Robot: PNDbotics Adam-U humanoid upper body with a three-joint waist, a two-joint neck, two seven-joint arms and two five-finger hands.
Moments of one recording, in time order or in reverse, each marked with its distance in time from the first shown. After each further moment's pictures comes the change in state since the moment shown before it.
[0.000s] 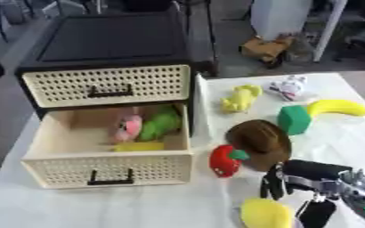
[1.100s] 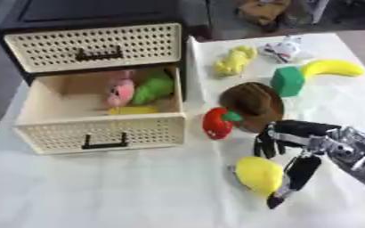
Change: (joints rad) left arm 0.003 -0.008 0.000 0.000 0.008 -0.003 0.002; right arm 0.000 0.029 0.000 0.041 0.002 0.014 -0.026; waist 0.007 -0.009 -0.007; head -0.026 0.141
